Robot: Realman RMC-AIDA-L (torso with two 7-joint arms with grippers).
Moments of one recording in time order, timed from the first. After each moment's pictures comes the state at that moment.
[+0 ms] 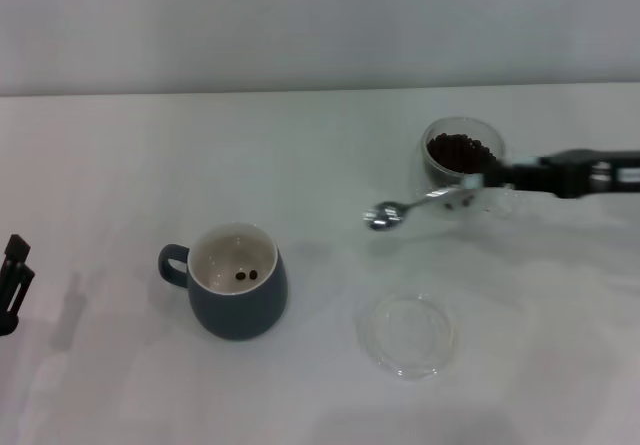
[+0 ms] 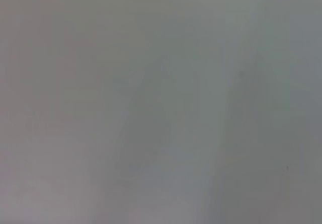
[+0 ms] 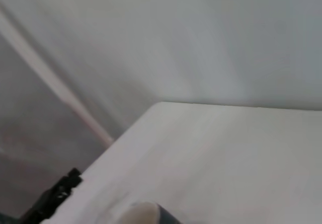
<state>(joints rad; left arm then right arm) -0.20 -2.08 2.83 0.16 -1.21 1.43 -0.31 0.49 1.85 -0.96 -0.62 -1.71 -1.52 1.91</state>
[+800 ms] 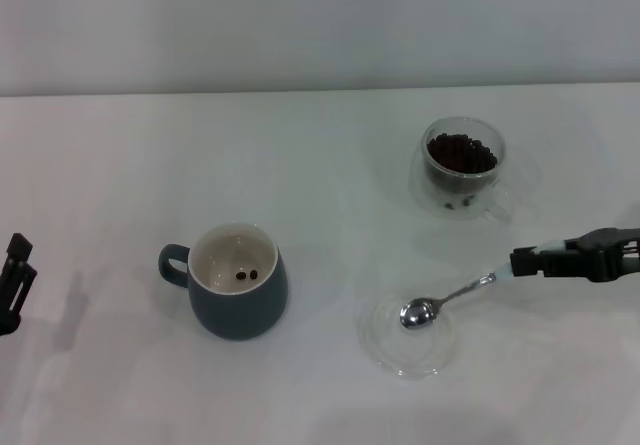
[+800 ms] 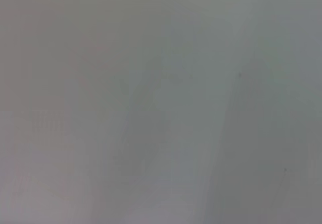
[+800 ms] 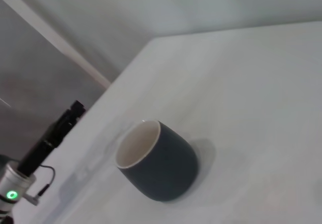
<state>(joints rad) -0.20 -2.08 2.83 0.16 -1.21 1.43 -0.32 0.45 1.83 -0.95 -0.60 -1.86 -1.61 1.92</state>
